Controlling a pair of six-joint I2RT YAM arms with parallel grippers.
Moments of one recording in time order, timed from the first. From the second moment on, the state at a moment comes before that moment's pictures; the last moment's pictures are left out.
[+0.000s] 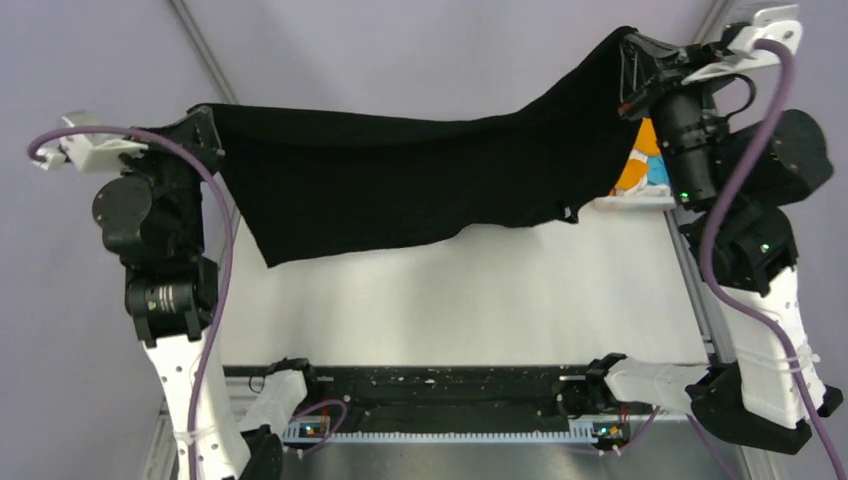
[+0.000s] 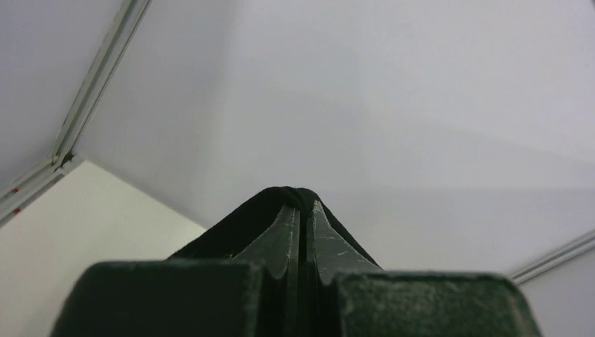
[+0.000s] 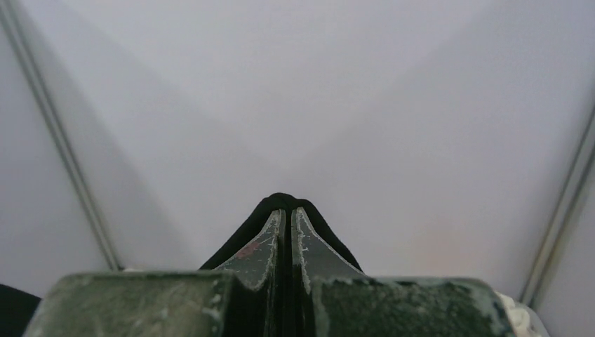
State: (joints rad) left arm 0.16 0.93 1.57 -0.41 -0.05 -0.76; right arm 0.63 1.14 1.87 -0.26 0.42 -0.14
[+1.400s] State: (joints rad) left arm 0.16 1.27 1.28 -0.30 -0.01 -0.72; right arm 0.53 1.42 1.43 0.19 0.63 -0.37
